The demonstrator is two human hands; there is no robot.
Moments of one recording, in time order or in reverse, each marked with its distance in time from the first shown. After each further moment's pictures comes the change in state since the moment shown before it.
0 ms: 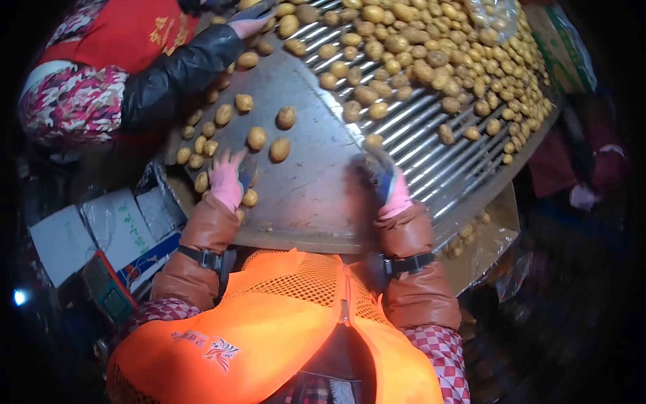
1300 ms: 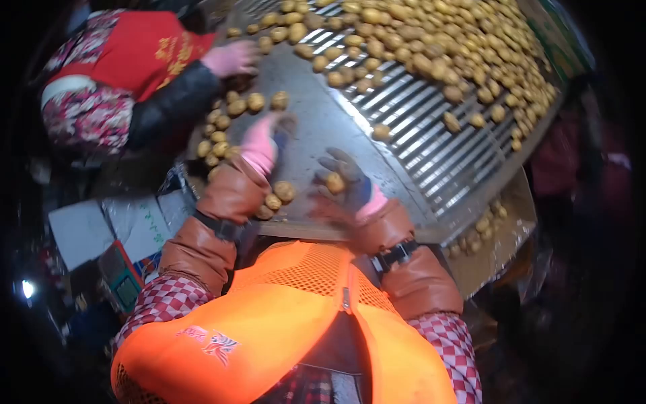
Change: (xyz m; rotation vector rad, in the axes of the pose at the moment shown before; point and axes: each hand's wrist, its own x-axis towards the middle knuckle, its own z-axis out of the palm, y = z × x) left_hand 0.048 0.068 -0.054 -0.558 0.077 0.200; right_hand -0.036 0.043 0.063 0.406 -0.328 0.113
